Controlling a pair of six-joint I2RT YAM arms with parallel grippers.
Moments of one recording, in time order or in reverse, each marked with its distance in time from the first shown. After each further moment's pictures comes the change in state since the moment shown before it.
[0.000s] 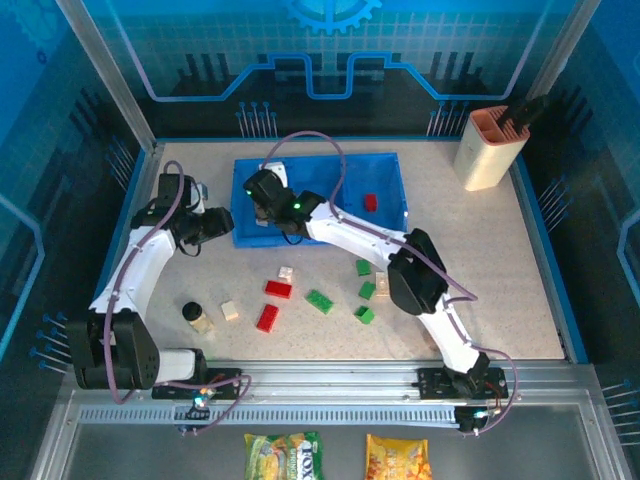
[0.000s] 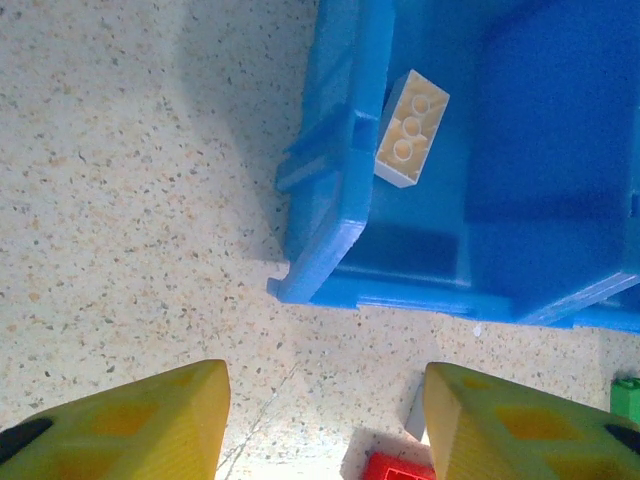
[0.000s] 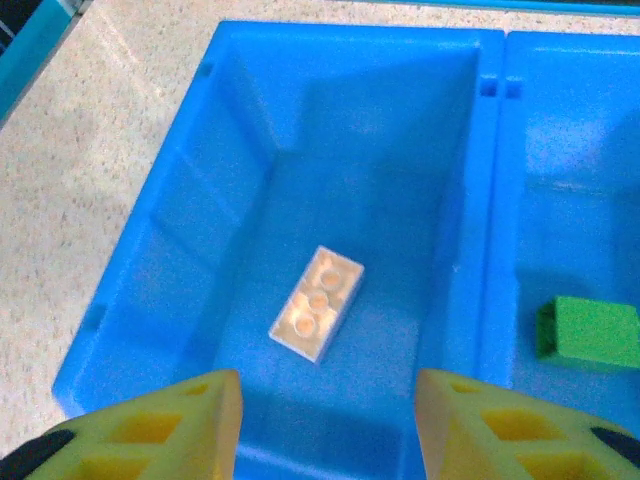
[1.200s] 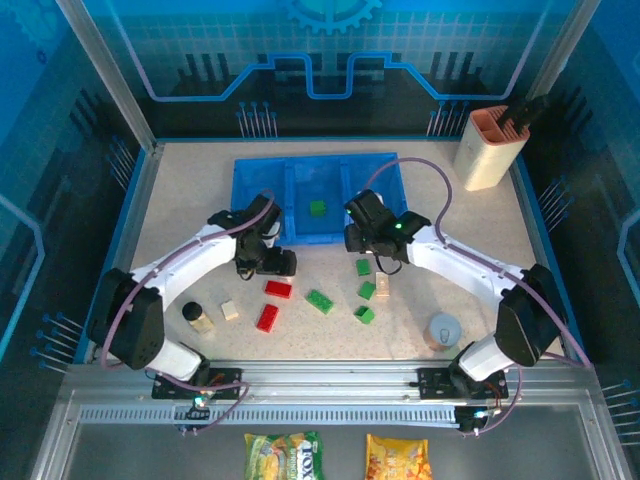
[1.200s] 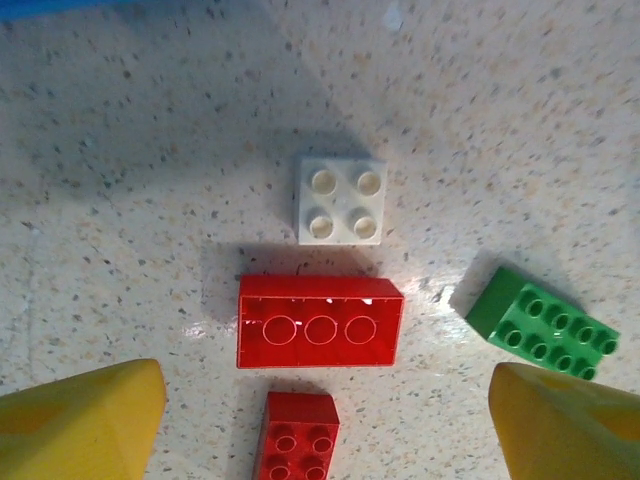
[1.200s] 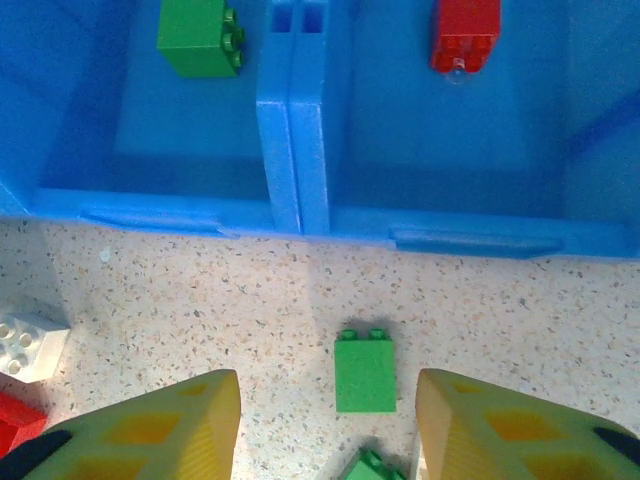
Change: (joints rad) left arm -0.536 0.185 0.018 -0.176 -0.128 -0.064; right arm -0.219 -0.689 -0.815 -0.117 -0.165 0.016
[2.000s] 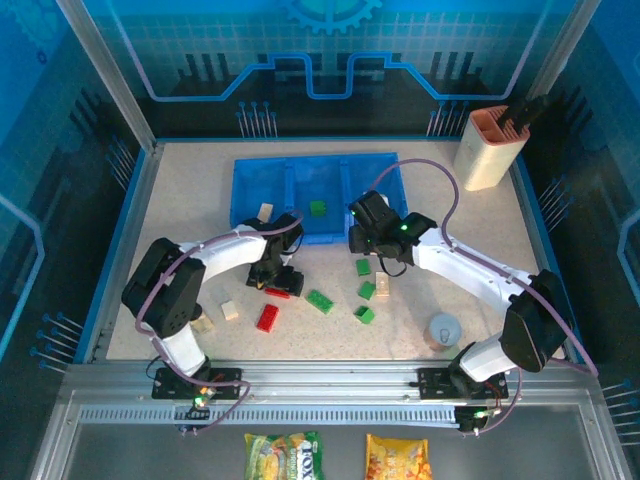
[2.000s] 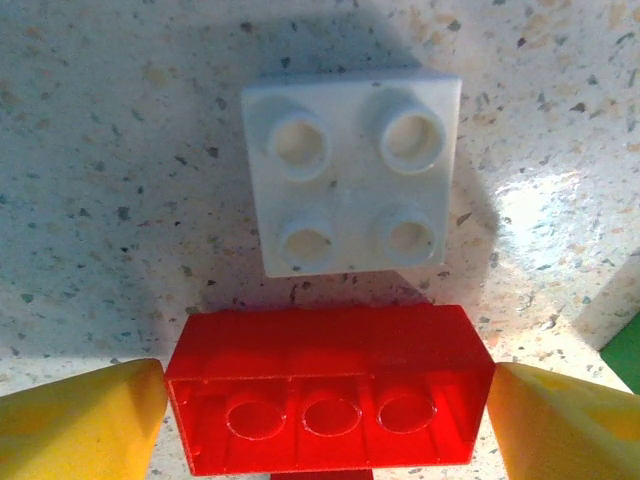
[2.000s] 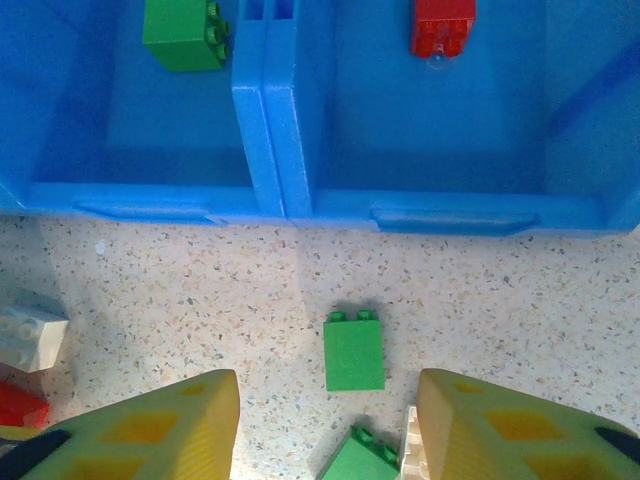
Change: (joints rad) left arm -0.077 0.221 -0.012 0.023 -0.043 0.049; right arm -0.002 -0.030 -0.011 -0.031 0.000 0.027
